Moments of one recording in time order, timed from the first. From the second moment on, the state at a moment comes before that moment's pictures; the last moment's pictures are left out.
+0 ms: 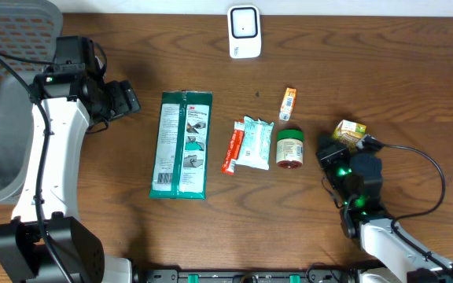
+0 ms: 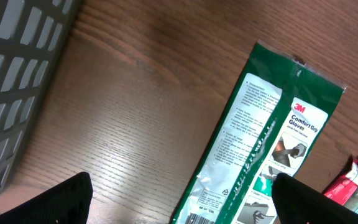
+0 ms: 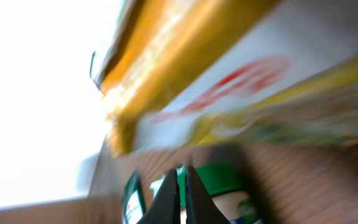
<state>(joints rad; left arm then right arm) 0.10 1.62 1.44 -1.03 0.04 -0.30 0.16 1.26 0.21 0.64 -0.11 1.22</state>
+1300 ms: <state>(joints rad) 0.10 1.62 1.44 -1.03 0.04 -0.30 -0.09 1.07 0.92 -0.86 -0.11 0.02</state>
